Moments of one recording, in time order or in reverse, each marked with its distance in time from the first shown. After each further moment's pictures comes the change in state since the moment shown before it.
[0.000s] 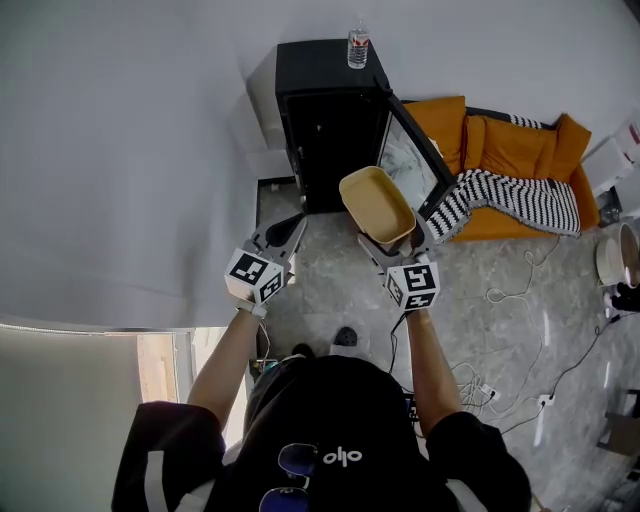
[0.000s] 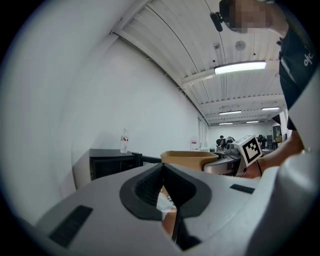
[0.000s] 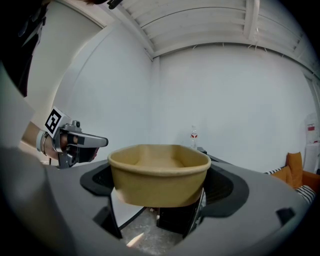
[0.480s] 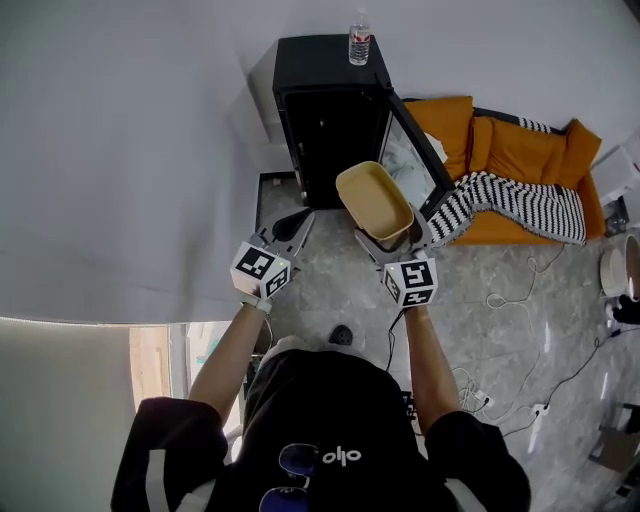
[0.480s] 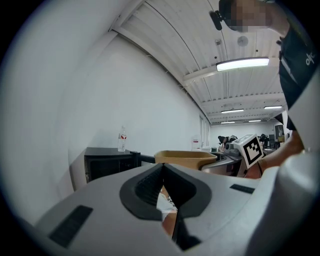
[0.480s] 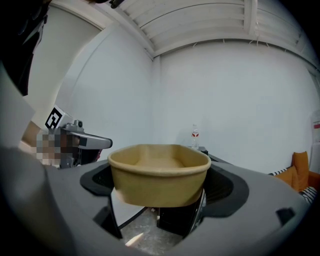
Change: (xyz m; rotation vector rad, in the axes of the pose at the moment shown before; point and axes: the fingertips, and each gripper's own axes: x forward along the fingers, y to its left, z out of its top) left arm 0.048 -0.011 -0.006 -0.003 0.017 0.019; right arm 0.017 -0.031 -0.007 -0.001 0.004 0.051
